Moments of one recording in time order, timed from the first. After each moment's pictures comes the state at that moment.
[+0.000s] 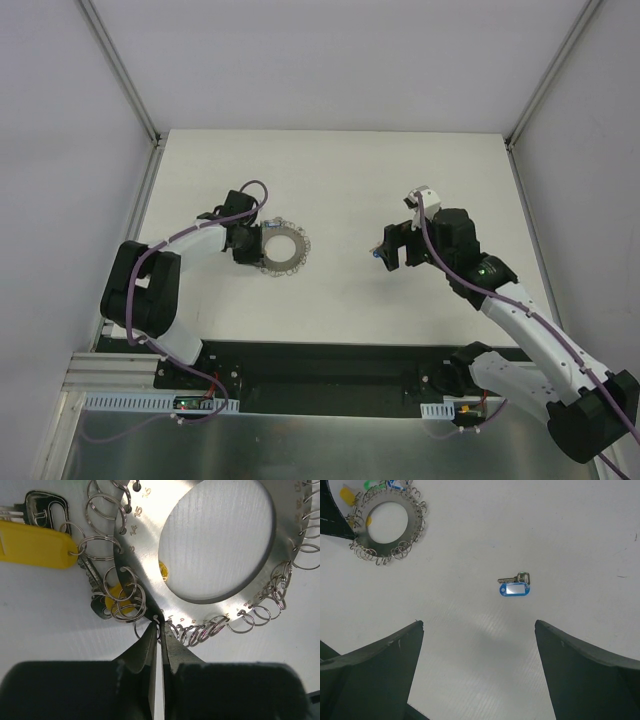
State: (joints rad) left arm -0.30 1.59 0.88 -0.46 0.17 -0.35; right arm 0.52 0.93 0.78 -0.38 -0.08 0.10
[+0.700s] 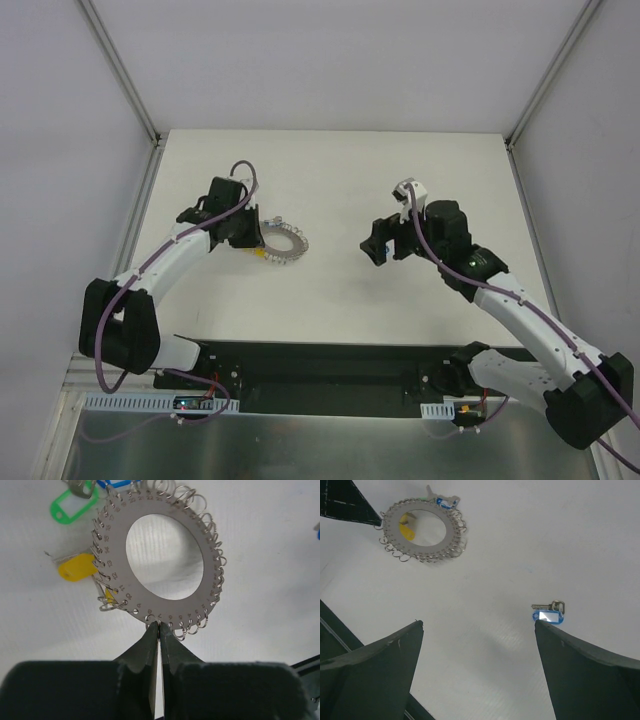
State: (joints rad) left arm -0.30 1.39 0.95 -0.54 0.21 -0.33; right arm 0.56 0.99 0.82 -0.29 -0.18 0.13
